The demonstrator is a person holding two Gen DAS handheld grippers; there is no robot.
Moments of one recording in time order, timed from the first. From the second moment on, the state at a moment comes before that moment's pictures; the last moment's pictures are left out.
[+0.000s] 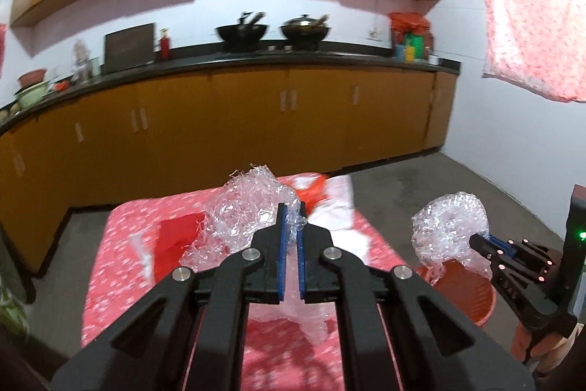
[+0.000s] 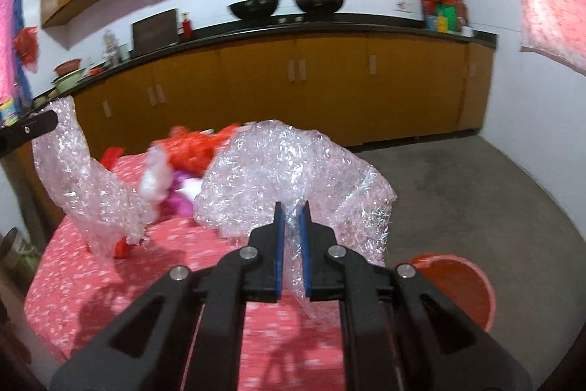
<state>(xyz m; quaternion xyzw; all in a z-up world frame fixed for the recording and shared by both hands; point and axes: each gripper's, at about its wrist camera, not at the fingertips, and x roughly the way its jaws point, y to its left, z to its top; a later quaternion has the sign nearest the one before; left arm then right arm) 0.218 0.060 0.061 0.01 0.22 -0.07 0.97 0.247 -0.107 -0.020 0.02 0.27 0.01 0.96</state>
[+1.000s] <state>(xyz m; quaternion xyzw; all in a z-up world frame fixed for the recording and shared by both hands) 0.301 -0.290 -0.092 0.13 0.32 -0.28 0.90 0.263 -0.404 -0.185 0.12 0.36 -0.24 0.90</state>
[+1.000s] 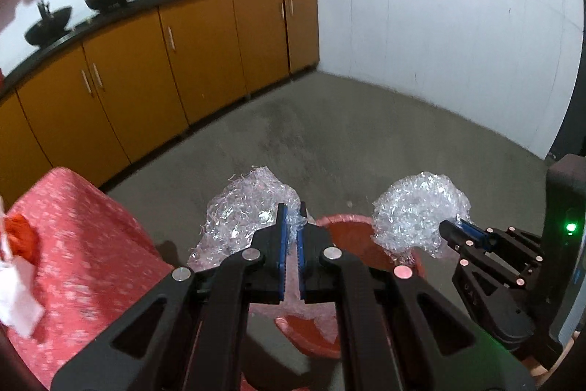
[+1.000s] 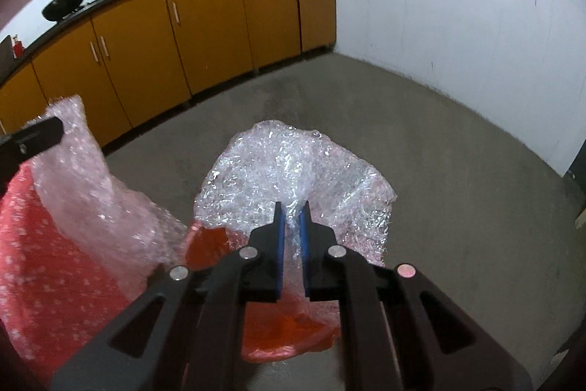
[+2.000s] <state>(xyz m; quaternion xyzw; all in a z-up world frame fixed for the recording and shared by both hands) 0.330 -0.325 -0.132 0.13 0.37 -0.28 0.88 0.272 -0.424 -0.209 0.15 0.35 -0.24 0.89</state>
